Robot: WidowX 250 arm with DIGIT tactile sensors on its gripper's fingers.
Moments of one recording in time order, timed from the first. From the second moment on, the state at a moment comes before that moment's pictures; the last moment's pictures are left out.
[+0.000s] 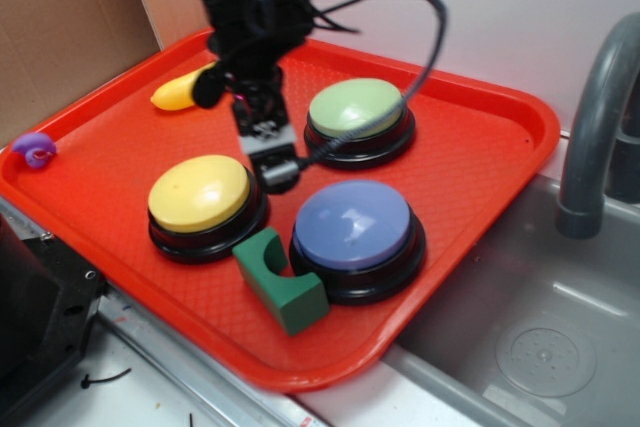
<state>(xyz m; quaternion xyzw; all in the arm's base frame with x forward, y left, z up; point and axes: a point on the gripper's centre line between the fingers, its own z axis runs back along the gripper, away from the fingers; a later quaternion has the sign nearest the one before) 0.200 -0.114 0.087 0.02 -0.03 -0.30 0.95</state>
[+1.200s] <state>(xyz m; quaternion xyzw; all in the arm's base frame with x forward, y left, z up) 0.212 -0.156 0.060 0.04 0.06 -0.39 0.92</state>
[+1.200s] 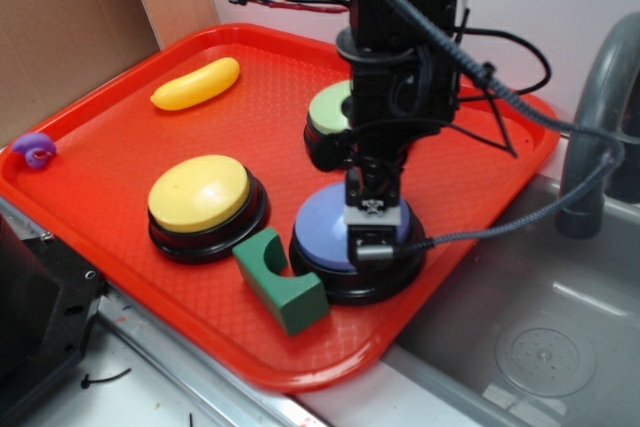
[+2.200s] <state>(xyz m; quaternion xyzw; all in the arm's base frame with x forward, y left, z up) 0.199 -0.110 0.148 0.01 0.03 -0.24 0.97</state>
